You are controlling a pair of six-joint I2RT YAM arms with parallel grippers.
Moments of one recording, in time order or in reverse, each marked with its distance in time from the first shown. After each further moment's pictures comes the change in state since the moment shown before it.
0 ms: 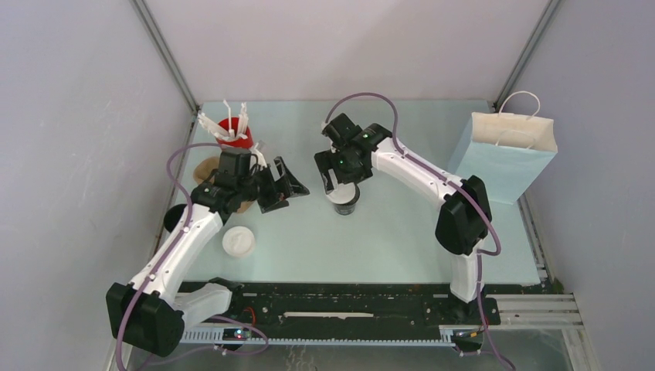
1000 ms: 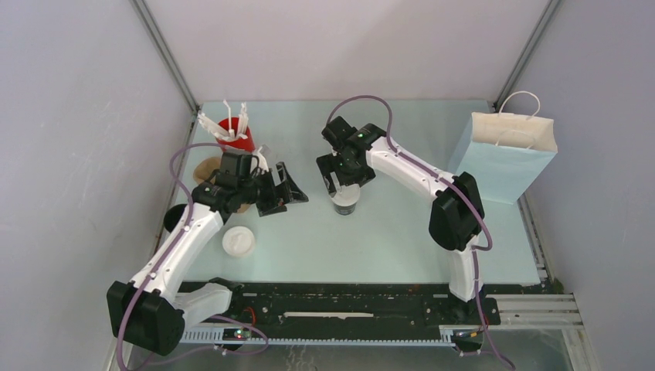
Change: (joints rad) left arm 0.003 0.004 0.001 -0.066 0.018 0.093; right arm -0.001 0.069 0.047 -0.074 0.059 -0.011
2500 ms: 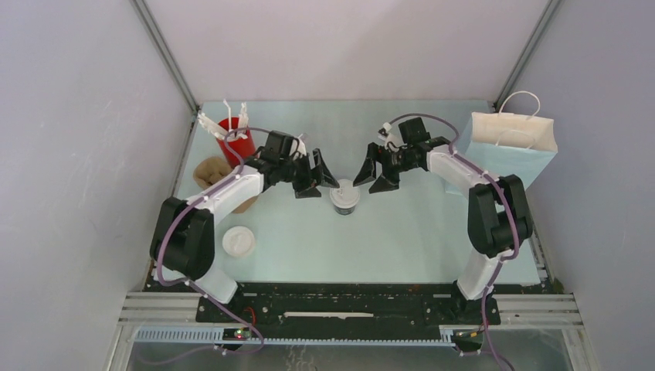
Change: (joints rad) left arm -0.118 0.483 0.143 0.304 0.108 -0.067; right arm -0.430 -0.256 -0.569 0.483 -0.810 0.116
